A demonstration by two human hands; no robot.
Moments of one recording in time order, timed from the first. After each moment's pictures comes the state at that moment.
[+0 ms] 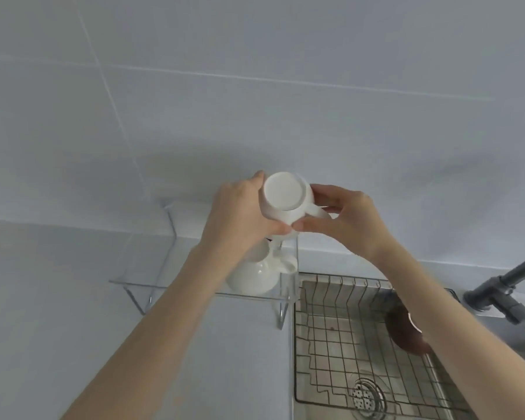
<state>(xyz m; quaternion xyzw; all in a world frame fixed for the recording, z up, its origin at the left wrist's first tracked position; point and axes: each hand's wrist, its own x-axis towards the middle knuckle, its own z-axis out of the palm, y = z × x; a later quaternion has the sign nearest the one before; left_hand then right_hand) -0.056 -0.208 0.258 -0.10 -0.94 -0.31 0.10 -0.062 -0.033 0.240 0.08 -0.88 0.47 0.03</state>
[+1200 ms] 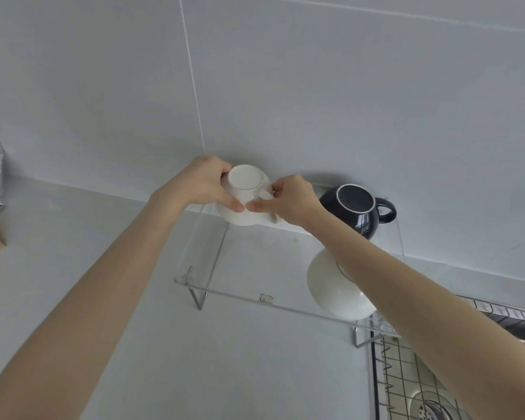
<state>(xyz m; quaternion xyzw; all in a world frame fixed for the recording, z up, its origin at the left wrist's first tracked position) -0.184 -0.403 0.180 -0.04 -0.95 -0.28 -0.10 -0.190 -0.237 0.156 0.04 -0.90 0.42 -0.16</state>
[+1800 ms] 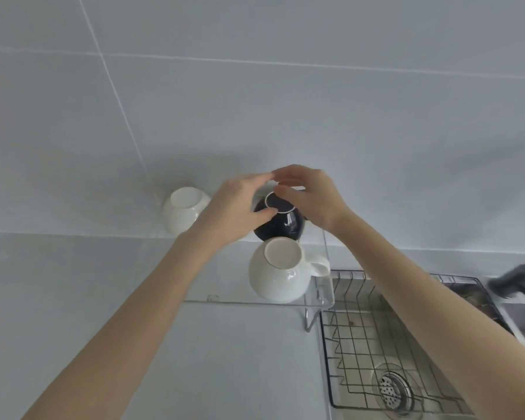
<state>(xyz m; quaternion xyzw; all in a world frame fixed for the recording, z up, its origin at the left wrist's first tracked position) -0.116 -0.272 0.222 -0.22 -0.91 -0.35 0.07 -0.126 -0.122 0.223 0.07 -0.87 0.48 0.02</state>
